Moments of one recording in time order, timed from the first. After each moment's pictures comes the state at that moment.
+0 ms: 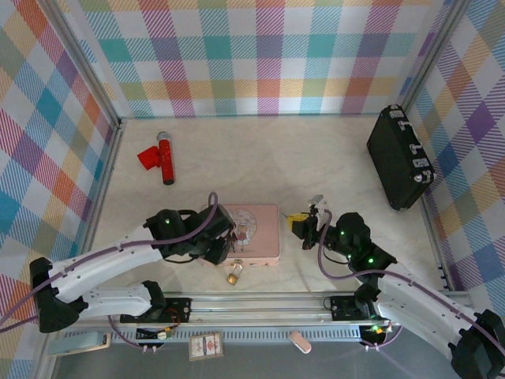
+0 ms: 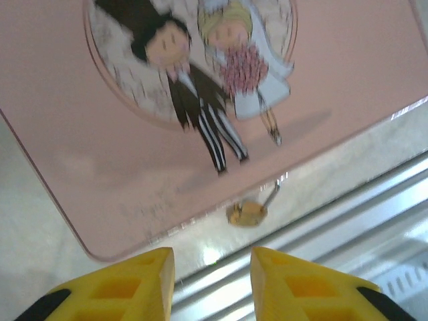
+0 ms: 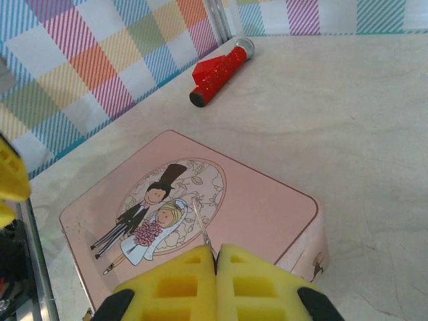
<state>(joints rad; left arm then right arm) -1.06 1.10 1.04 -1.17 -0.11 -0.62 0.69 0.68 0.30 0.15 -0.27 0.28</state>
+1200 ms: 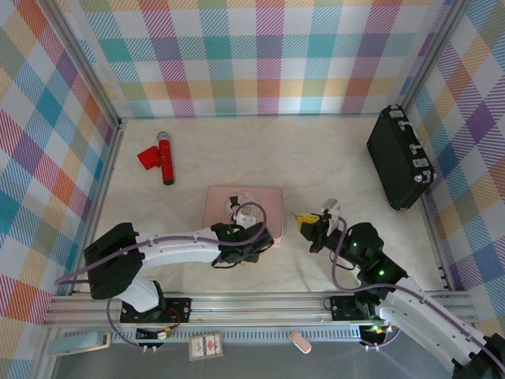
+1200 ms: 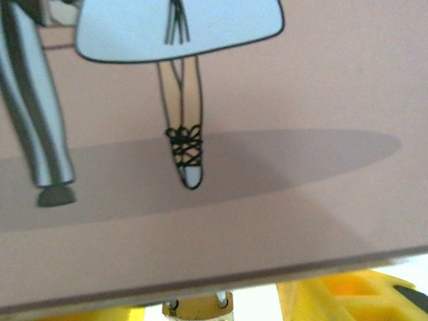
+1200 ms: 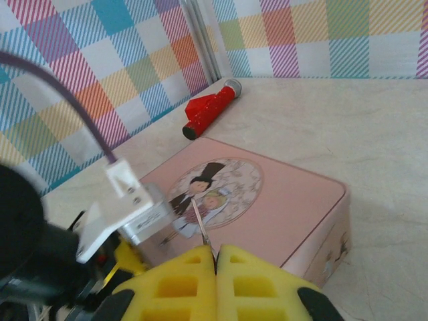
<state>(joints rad) -1.11 1.54 0.90 -0.60 -0.33 -0.90 0.69 0.45 0.24 0.09 -0.20 0.29</state>
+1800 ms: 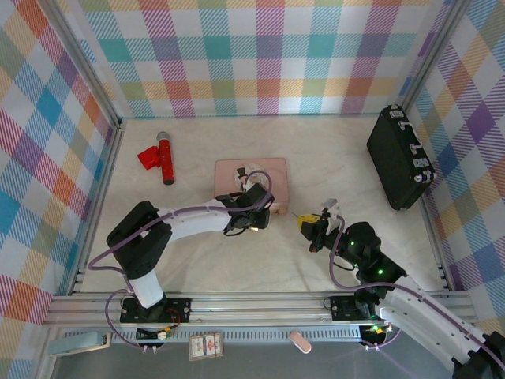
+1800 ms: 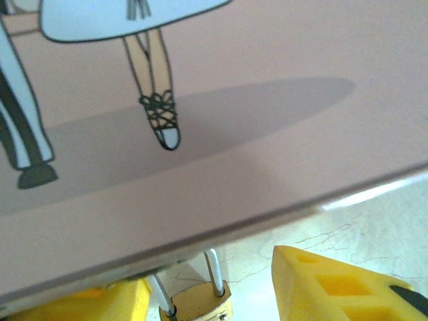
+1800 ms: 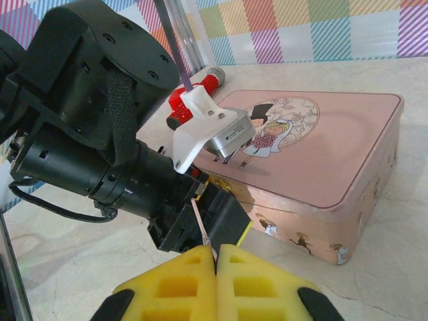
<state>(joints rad) -0.87 1.73 1.07 -0.38 -0.21 -0.59 0.69 0.49 0.24 0.07 -0.16 0.31</state>
